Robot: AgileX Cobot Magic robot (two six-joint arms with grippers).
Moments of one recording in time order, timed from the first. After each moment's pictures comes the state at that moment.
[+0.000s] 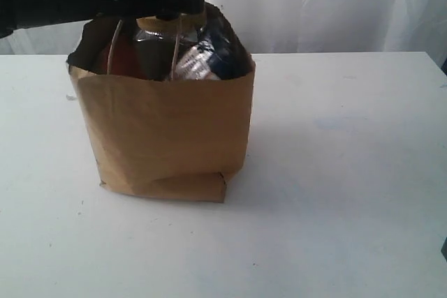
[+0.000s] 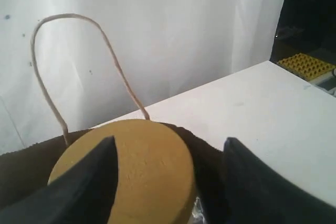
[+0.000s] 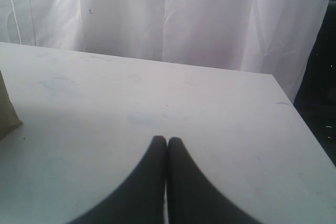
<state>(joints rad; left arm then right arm) -0.69 1.39 -1.13 -1.79 -0.11 1.77 0.13 0.38 0.00 0.18 -0.17 -0.23</state>
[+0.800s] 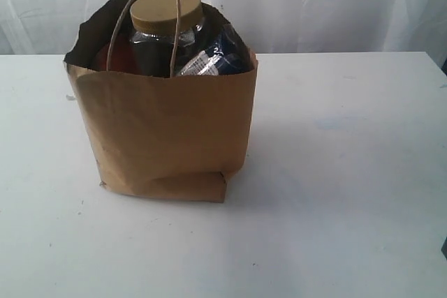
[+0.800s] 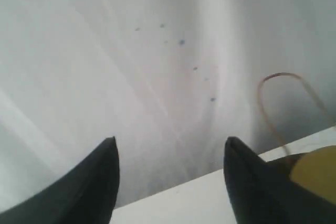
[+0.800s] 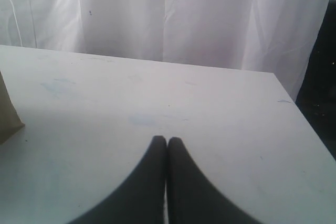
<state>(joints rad) -0.69 1.11 -1.13 -1.78 -0.55 2.11 0.13 0.38 0.00 0.18 -0.17 -0.21</state>
